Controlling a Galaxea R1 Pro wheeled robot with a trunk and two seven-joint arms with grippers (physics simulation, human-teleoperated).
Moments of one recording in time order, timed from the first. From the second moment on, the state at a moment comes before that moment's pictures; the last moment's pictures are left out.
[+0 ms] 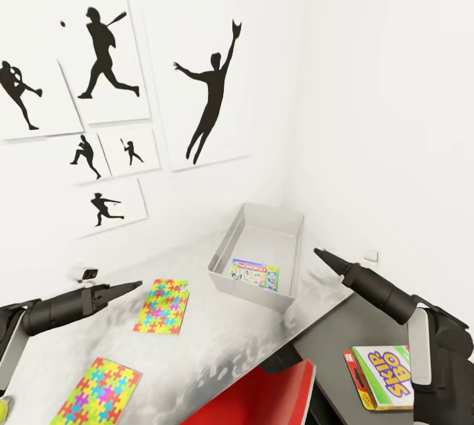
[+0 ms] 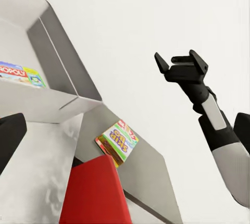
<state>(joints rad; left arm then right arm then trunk) -0.37 0.34 0.30 -1.36 0.32 0.92 -1.45 -0.40 0.06 -0.53 -1.60 -0.21 0.82 1.11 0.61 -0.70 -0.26</state>
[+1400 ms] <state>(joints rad) -0.35 0.34 0.38 -1.37 0.32 0.91 -1.53 -0.40 0.07 -0.53 -1.60 -0.21 0.75 1.11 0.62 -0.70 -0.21</state>
